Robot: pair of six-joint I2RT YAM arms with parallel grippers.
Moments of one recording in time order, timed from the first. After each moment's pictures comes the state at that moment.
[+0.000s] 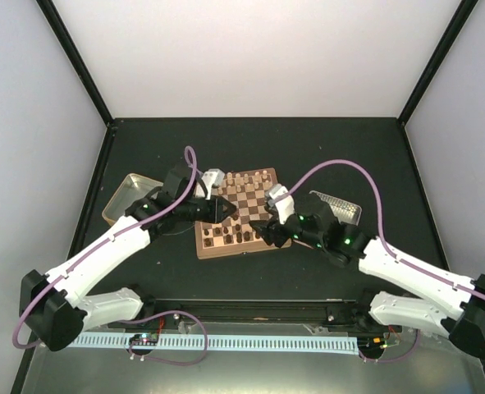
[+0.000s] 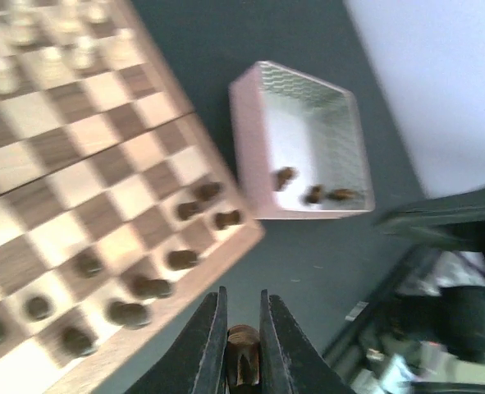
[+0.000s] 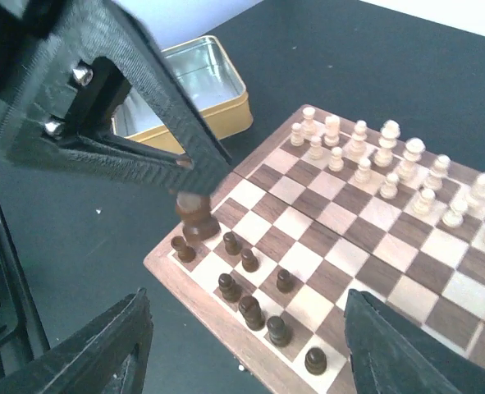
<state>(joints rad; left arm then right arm) -0.61 1.14 0.94 -0.45 0.46 -0.55 0.92 1.08 0.81 -0.22 -0.07 0.13</state>
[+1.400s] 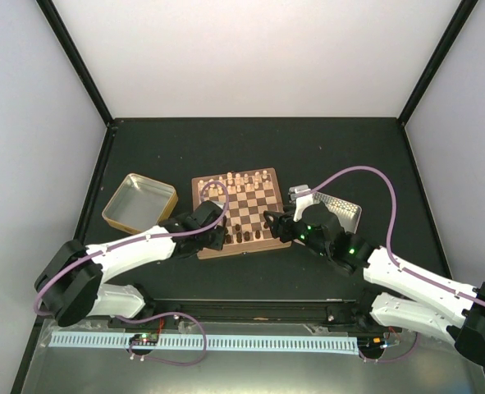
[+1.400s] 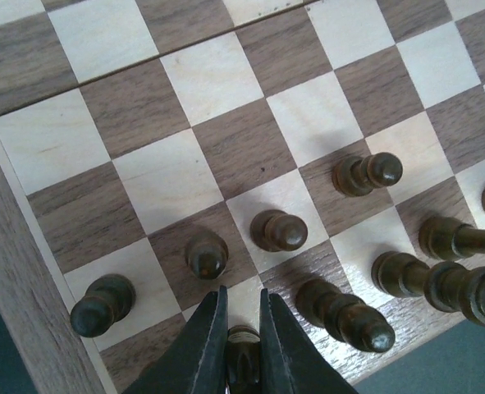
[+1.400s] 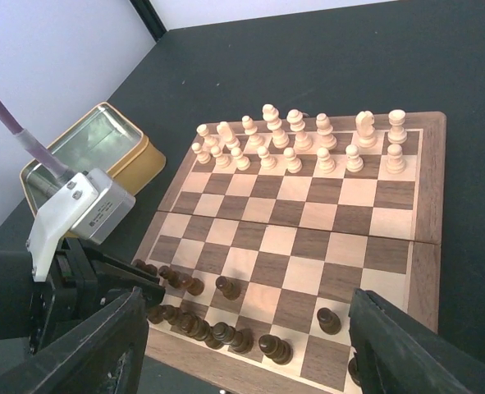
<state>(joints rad) -0.77 1.29 0.66 -0.37 -0.13 -0.53 0.91 0.95 0.62 -0.10 0.18 0.51</state>
